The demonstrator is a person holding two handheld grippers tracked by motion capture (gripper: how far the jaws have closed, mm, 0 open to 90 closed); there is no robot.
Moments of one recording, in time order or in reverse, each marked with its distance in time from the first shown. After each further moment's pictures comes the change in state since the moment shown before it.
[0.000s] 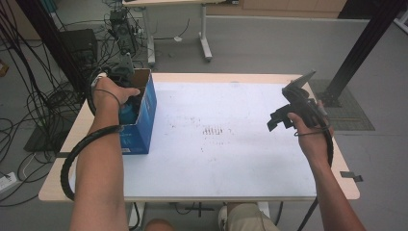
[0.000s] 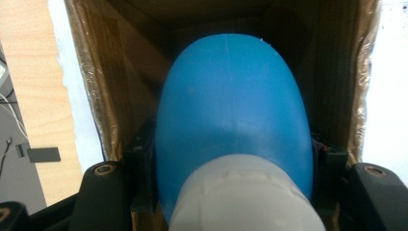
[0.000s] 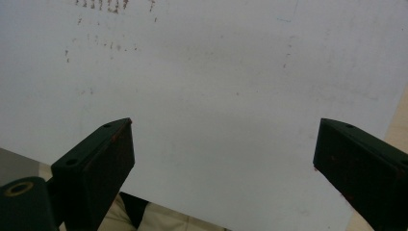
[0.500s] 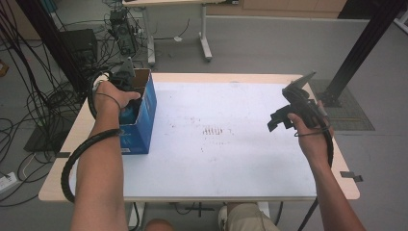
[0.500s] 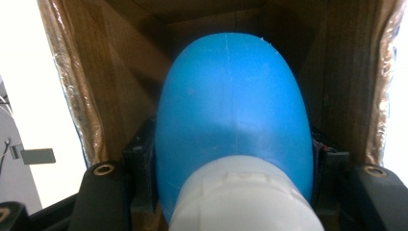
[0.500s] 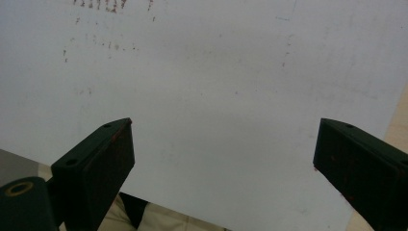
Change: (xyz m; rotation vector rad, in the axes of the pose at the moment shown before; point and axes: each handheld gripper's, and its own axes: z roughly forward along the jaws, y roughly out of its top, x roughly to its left) left arm 0.000 -0.003 0.008 0.002 -0.003 0.012; right arm -0.001 -0.001 0.001 0.000 -0.002 0.000
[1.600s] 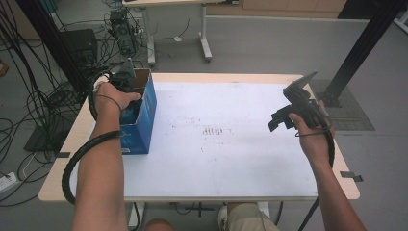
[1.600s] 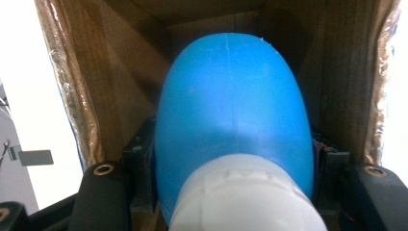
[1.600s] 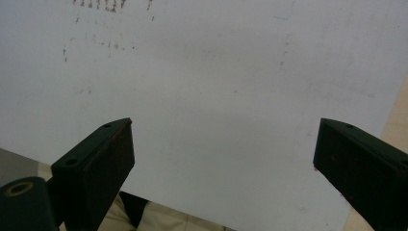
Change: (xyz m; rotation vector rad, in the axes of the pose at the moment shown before) left arm -0.001 -0.004 0.000 -0.015 0.001 -0.004; right arm 0.000 -0.001 -0.002 0.002 -0.002 0.008
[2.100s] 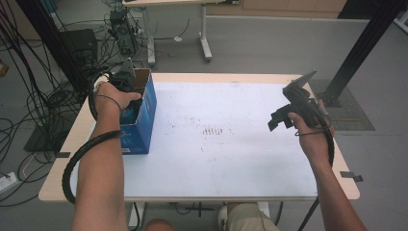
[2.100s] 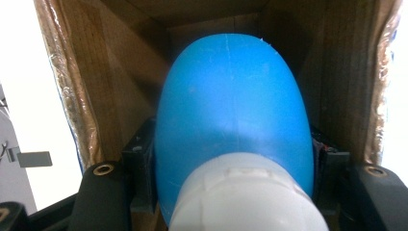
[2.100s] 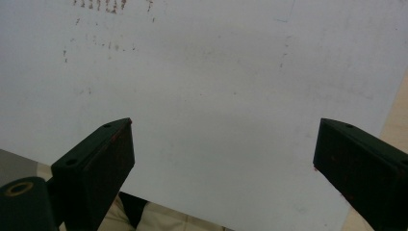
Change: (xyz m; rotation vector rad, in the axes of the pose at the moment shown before) left arm 0.000 0.000 0.000 -0.006 -0.003 -0.004; right arm 0.001 0.002 -0.001 0.000 -0.005 -0.008
